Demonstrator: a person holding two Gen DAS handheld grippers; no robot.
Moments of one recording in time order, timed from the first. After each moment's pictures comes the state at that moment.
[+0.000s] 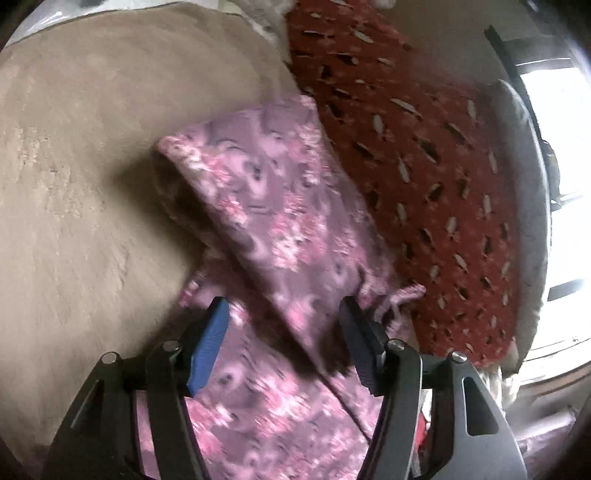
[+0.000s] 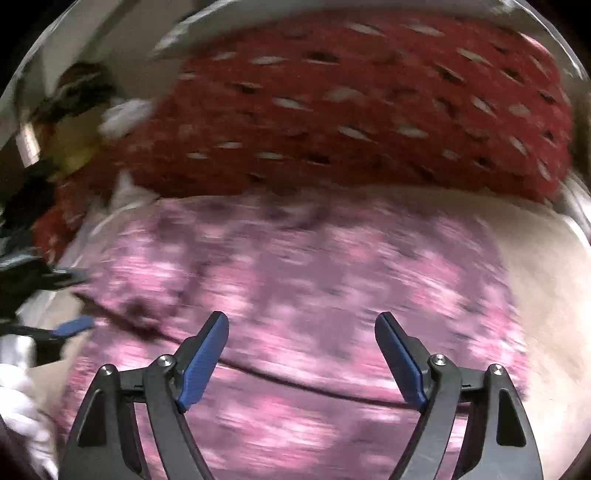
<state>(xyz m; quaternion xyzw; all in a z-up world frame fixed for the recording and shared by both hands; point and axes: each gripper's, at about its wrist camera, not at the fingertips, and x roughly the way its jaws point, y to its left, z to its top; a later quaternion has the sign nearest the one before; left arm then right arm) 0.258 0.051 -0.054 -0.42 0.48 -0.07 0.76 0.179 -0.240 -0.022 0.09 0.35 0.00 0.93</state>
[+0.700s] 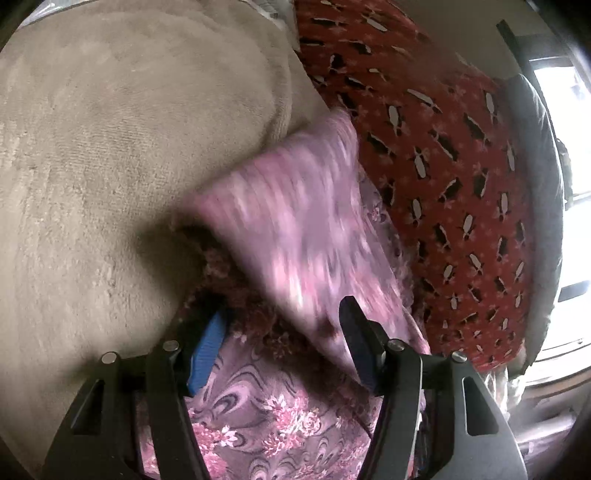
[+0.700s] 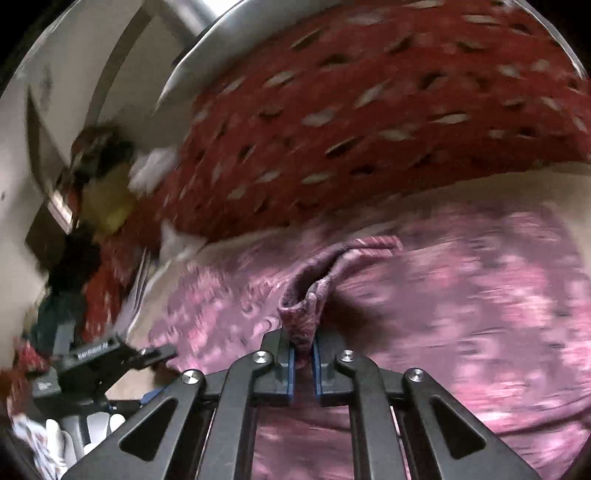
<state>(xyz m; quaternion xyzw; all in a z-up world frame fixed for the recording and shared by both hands) 0.266 0.029 -0.067 -0.41 0.50 -0.06 0.76 0.192 -0.270 -0.024 0.25 0.31 0.05 0.92</state>
